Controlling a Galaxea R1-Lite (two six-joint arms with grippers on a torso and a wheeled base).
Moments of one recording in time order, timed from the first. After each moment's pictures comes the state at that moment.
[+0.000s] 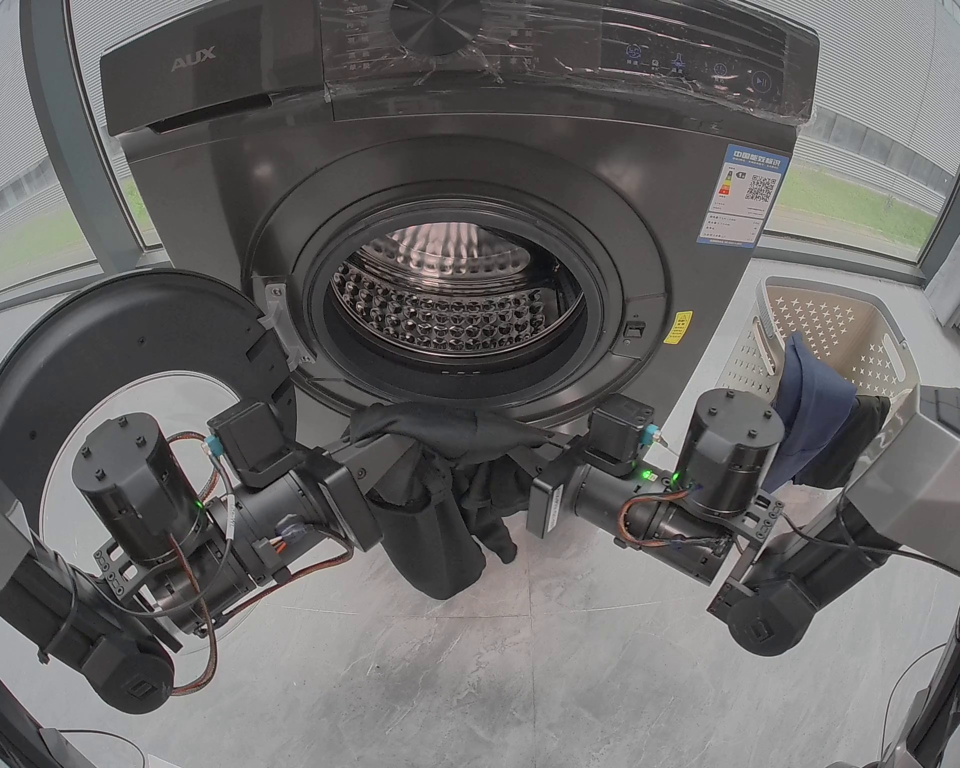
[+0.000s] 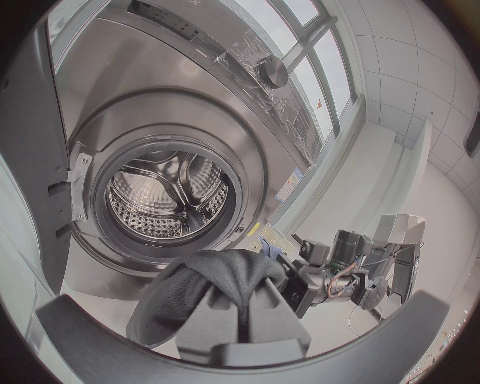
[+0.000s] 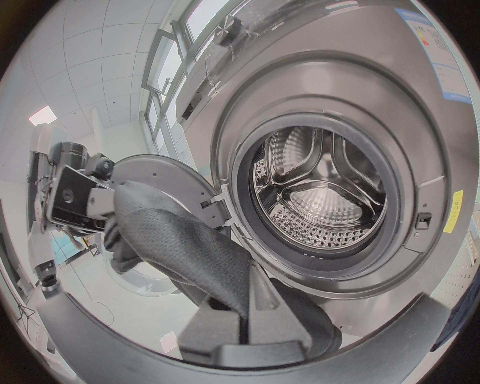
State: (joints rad) left arm -0.58 1.72 -0.42 -1.44 -0.18 -0.32; right arm 0.72 2.03 -0.80 -1.32 0.12 -0.01
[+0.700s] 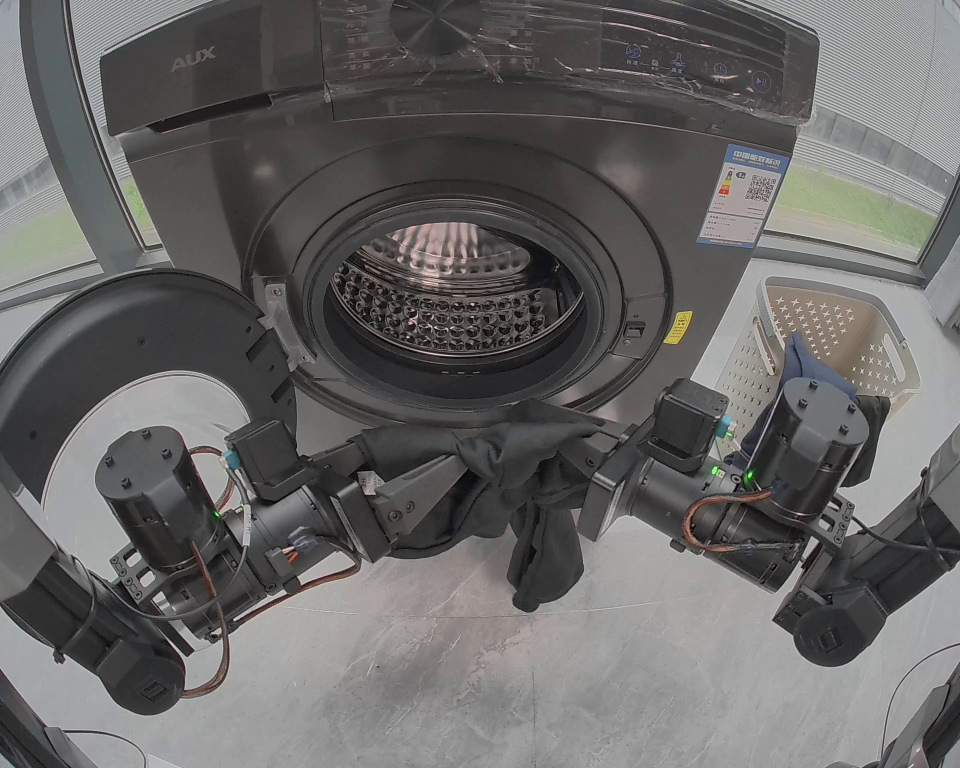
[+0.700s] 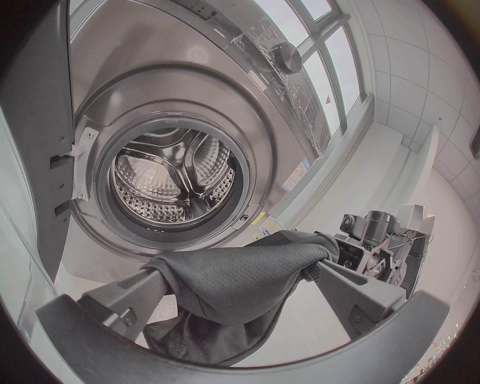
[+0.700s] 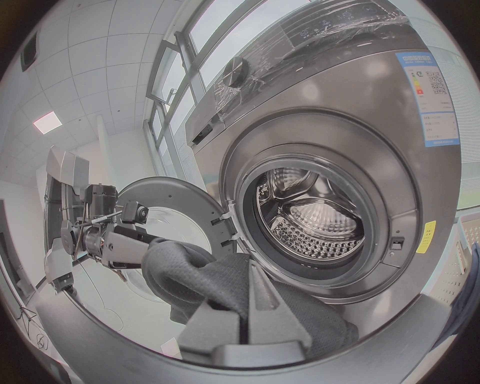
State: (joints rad) left arm -0.58 1.76 -0.41 -1.44 -0.19 -0.36; right arm 0.72 1.86 -0.66 -1.34 0.12 0.00
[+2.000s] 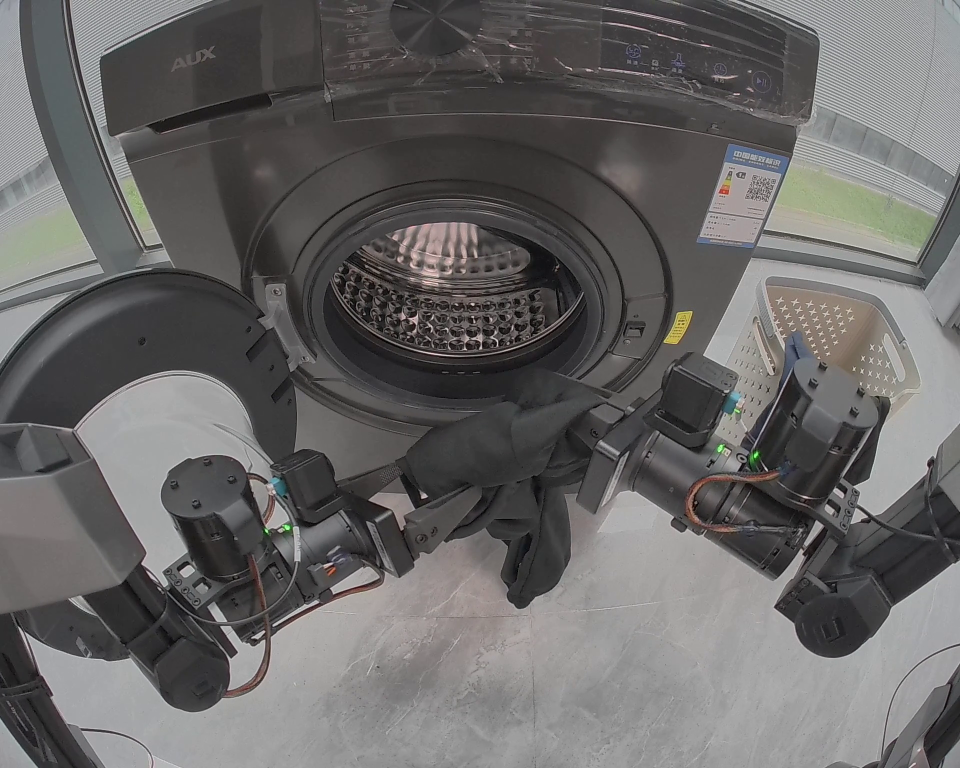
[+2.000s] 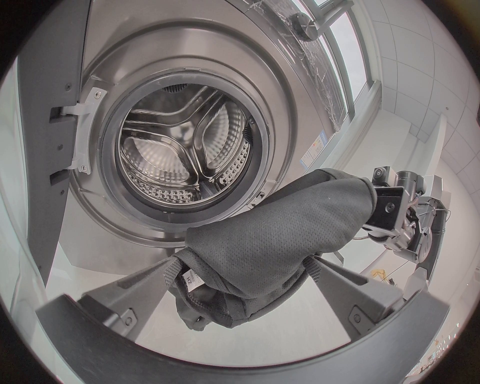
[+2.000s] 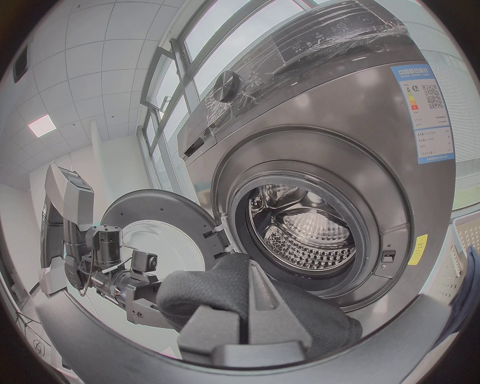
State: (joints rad) left arm -0.55 1.96 -0.42 -1.54 -0.20 -0.33; right arm 0.72 1.85 -0.70 -1.34 0.08 0.02
